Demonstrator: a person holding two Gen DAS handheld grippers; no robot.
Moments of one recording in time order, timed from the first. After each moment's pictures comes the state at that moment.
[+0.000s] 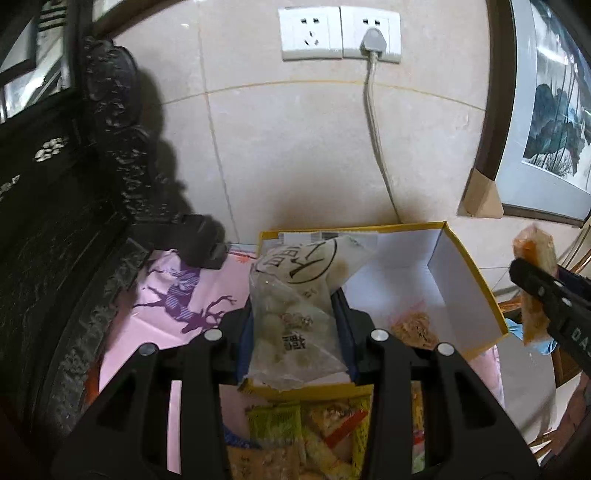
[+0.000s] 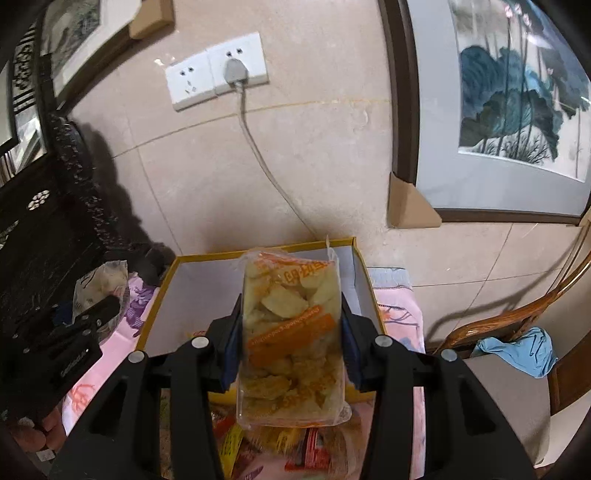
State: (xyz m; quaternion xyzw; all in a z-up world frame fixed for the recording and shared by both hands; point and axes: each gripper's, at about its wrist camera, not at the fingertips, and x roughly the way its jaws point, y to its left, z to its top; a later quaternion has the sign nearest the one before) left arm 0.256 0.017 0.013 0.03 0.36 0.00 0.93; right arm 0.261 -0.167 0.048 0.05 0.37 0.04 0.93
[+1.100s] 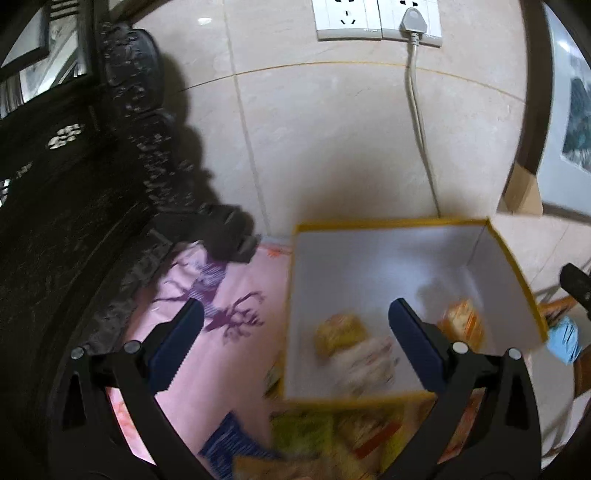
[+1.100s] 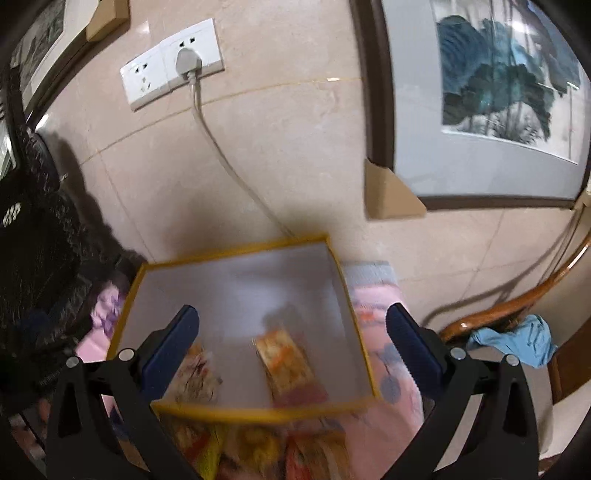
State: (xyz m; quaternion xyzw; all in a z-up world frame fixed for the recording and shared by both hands) left arm 0.262 0.042 -0.008 0.04 0.37 0.06 0.93; right arm 0.246 -0.193 0.023 0.05 0.39 0.00 0.92
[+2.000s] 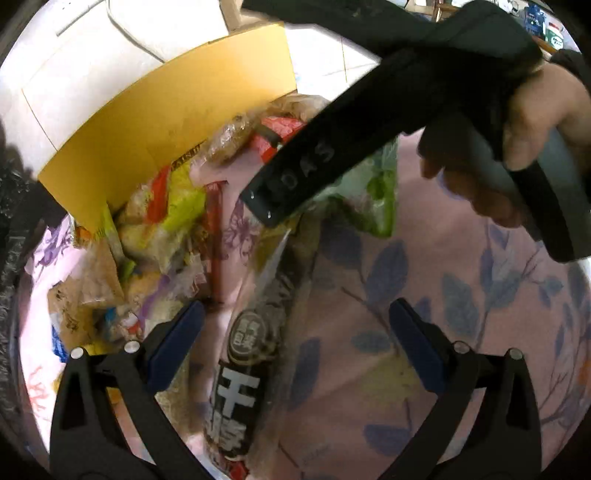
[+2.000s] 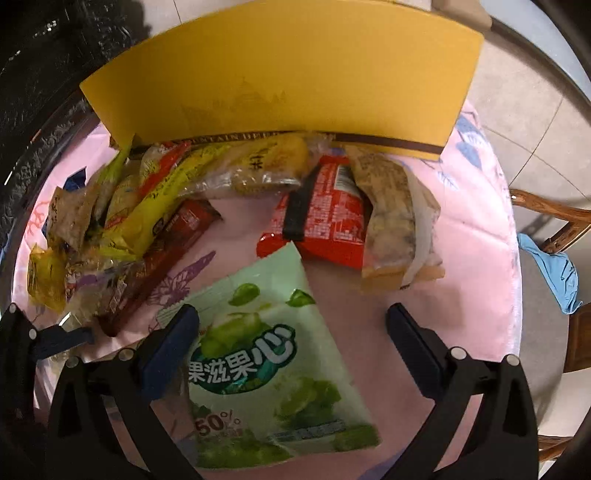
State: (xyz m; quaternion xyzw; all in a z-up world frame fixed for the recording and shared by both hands) left arm 0.043 -0.045 -0.201 0.23 0.41 -0.27 0.84; right arm 0.136 -0.161 -0.156 0.00 0.55 0.09 0.83
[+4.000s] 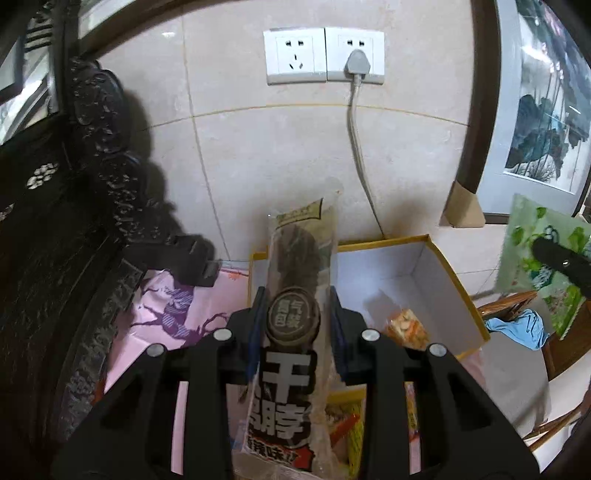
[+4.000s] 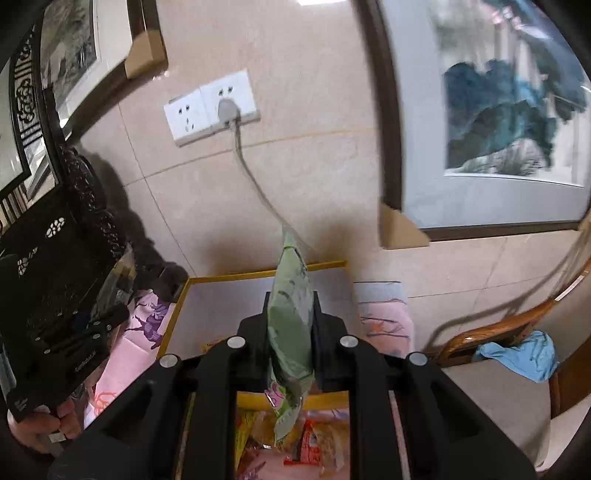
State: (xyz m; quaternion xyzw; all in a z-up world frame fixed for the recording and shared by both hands) left arm 0.260 0.017 0.041 0.03 0.35 -0.04 0.93; right arm 0.257 -0.190 0.086 0.07 0.37 0.06 0.93
